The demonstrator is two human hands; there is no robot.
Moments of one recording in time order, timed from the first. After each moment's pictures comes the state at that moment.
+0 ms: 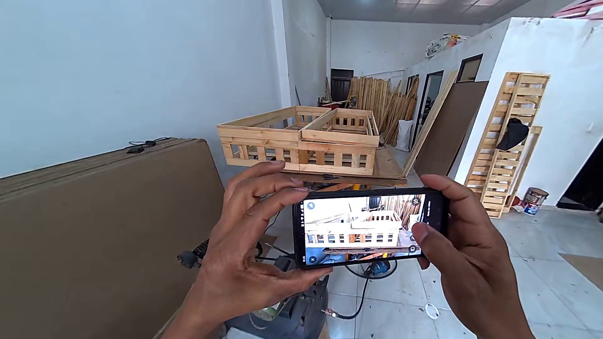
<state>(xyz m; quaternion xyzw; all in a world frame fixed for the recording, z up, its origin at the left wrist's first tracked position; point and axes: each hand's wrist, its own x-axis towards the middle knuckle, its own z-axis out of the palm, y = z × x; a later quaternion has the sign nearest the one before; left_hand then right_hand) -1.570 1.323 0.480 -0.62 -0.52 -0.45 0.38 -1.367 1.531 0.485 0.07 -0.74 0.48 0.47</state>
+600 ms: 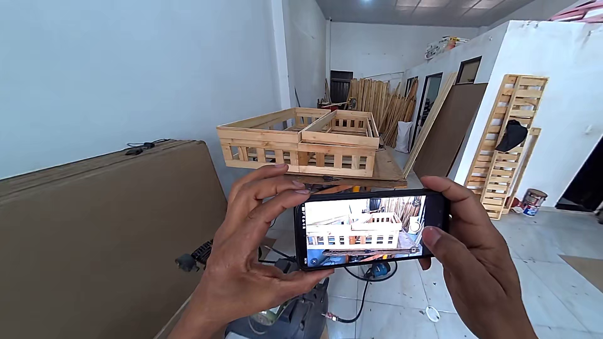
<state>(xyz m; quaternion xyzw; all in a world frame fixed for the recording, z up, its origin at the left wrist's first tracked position) -1.579 1.325 0.479 -0.62 -0.51 -0.47 0.37 -1.372 1.533 0.486 0.08 -0.74 0.48 0.46</state>
